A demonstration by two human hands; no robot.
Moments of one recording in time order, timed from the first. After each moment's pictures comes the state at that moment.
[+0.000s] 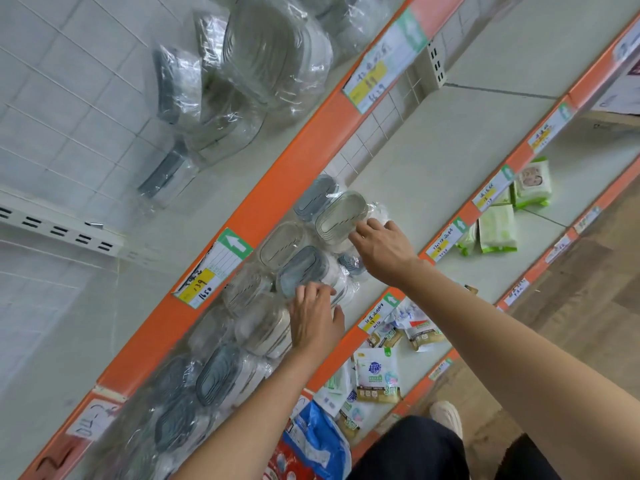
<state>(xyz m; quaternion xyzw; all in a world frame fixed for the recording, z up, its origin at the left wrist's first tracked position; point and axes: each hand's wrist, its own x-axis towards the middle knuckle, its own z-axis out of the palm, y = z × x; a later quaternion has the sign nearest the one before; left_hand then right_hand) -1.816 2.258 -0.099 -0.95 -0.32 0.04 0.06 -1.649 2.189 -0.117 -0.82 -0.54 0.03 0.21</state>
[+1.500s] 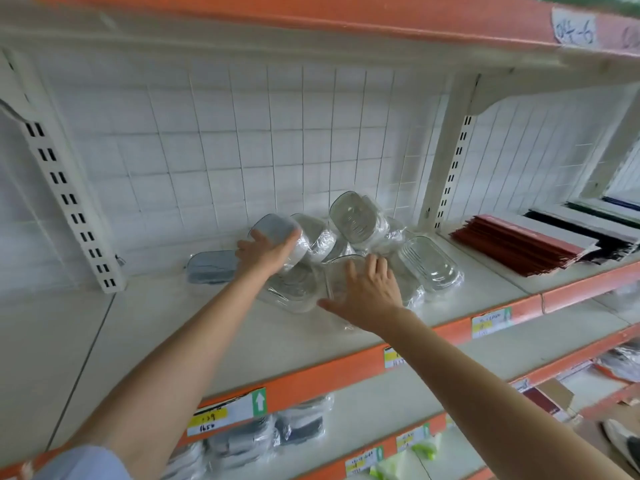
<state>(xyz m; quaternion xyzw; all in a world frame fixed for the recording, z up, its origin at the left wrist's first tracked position) -1.657 2.393 0.184 -0.73 -0.58 -0.21 -0.30 -1.562 2.231 0.170 -0.86 -0.51 -0.08 0.06</state>
